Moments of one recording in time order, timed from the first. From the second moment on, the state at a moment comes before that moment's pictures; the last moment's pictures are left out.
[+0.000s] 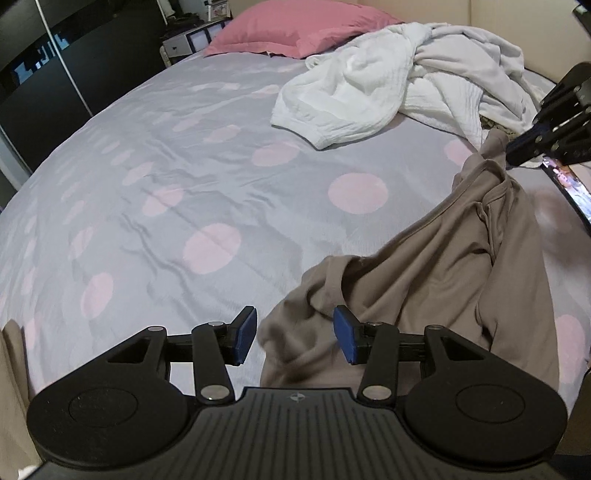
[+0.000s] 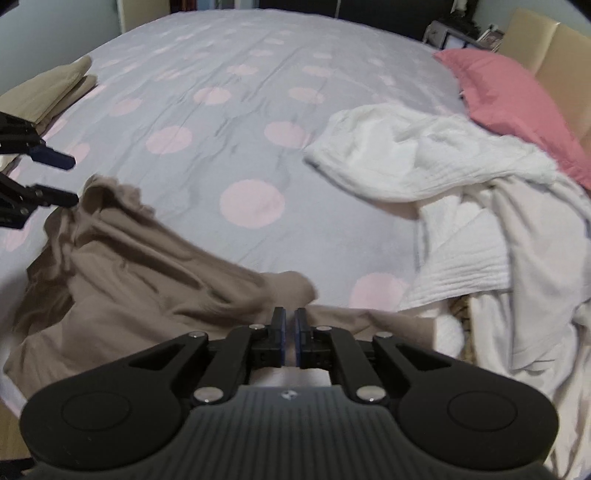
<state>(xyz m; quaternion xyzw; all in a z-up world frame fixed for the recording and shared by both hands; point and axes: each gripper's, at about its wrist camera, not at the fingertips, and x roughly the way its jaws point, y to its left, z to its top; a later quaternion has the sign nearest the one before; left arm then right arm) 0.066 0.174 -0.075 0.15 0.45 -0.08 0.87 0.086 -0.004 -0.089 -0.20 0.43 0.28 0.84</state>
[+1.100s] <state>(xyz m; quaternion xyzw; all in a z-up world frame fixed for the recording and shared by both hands) 0.083 0.194 -0.063 0.06 0.44 -0.03 0.90 0.037 0.013 -0.111 -0.19 0.48 0.39 0.76</state>
